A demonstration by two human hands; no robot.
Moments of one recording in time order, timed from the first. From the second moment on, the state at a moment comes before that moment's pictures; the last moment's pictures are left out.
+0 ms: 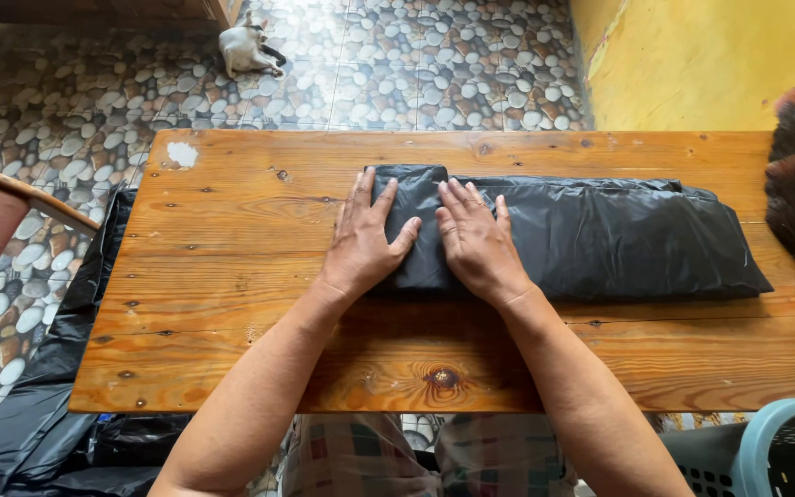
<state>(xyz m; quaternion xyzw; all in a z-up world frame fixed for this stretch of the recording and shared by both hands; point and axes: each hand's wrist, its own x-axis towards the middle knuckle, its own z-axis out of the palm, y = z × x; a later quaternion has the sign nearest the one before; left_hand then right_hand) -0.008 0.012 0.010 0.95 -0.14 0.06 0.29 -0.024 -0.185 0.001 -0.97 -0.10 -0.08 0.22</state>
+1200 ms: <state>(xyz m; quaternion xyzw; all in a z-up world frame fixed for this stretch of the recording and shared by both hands) 0.001 -0.025 0.029 0.92 -0.40 0.05 0.05 -0.043 -0.269 -0.005 -0.98 -0.07 -0.11 0.15</state>
